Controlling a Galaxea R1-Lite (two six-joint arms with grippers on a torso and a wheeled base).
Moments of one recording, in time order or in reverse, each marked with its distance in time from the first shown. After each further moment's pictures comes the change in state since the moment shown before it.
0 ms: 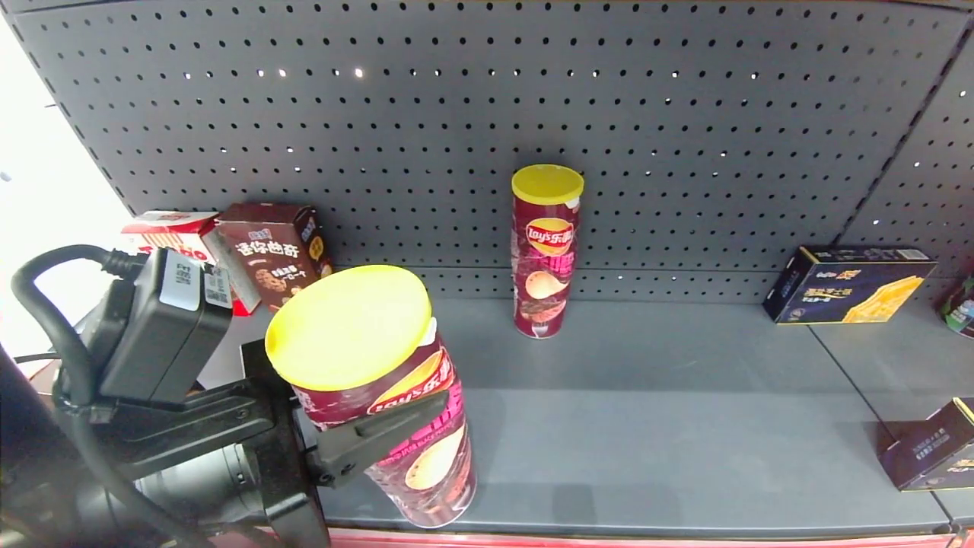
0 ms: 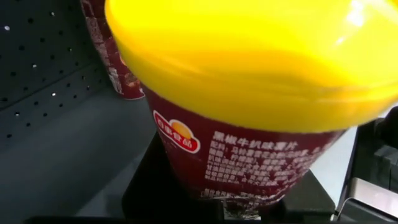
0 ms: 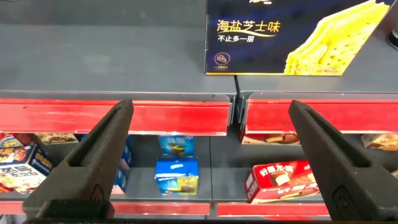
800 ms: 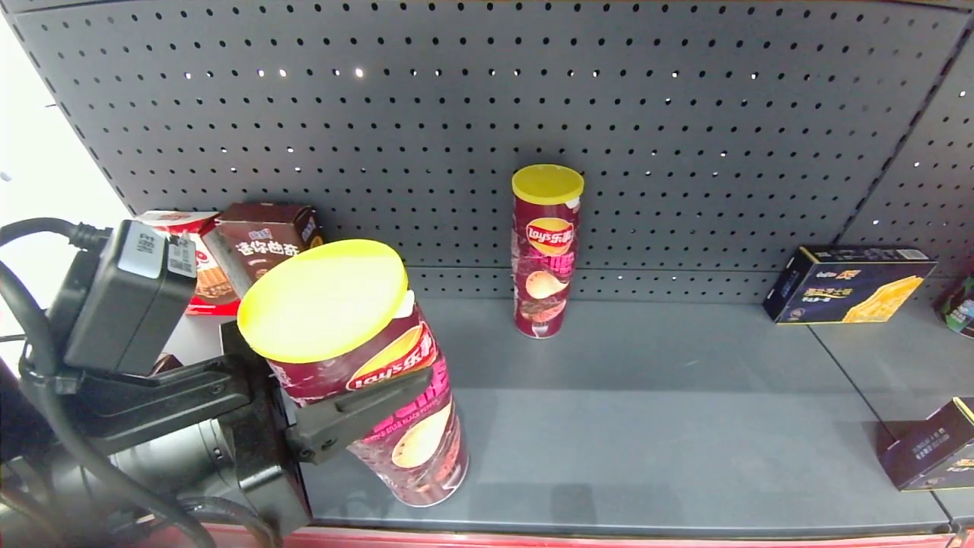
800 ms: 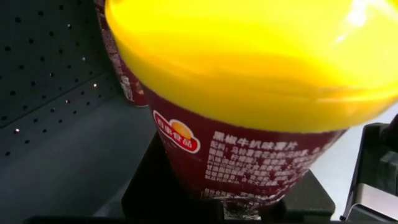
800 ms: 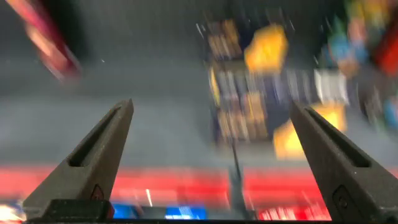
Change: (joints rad) left arm 0.057 -0.015 -0.022 0.011 -0.052 0.001; right arm 0.029 0.256 -0.315 -0.076 0.030 0.027
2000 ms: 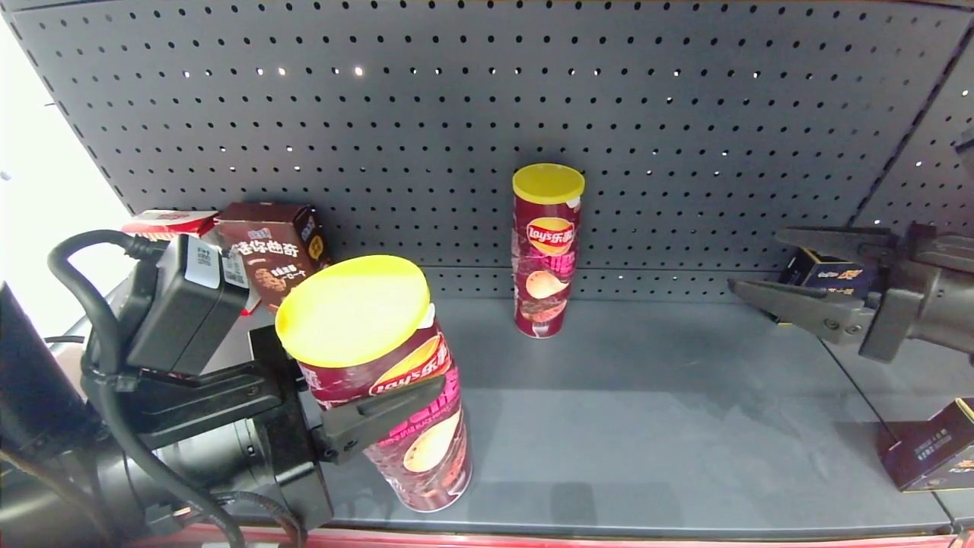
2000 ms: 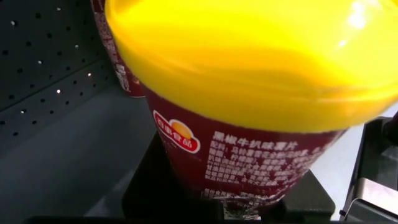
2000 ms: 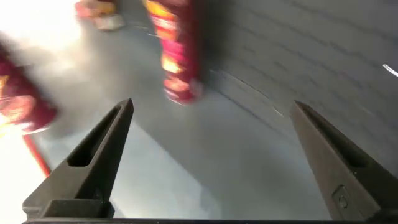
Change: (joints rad) left arm 0.003 0.045 -0.003 -0.001 -0.002 -0.001; right arm 0.287 1.016 -0.487 -0.340 0.444 -0.198
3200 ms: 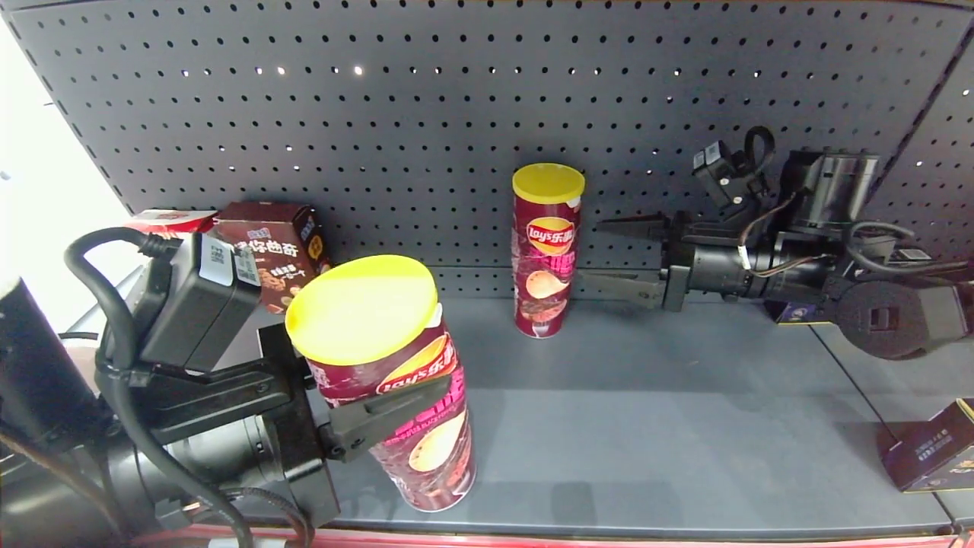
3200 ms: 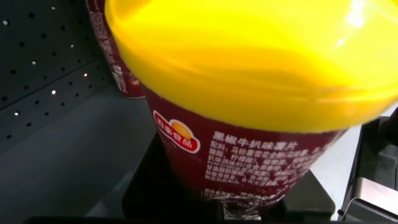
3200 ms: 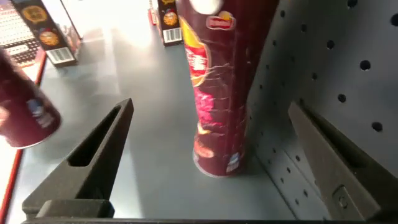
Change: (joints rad) left arm 0.000 0.016 -0.012 0.002 -0.012 -0.002; right arm 0.040 0.567 -0.388 -0.179 0.384 -0.064
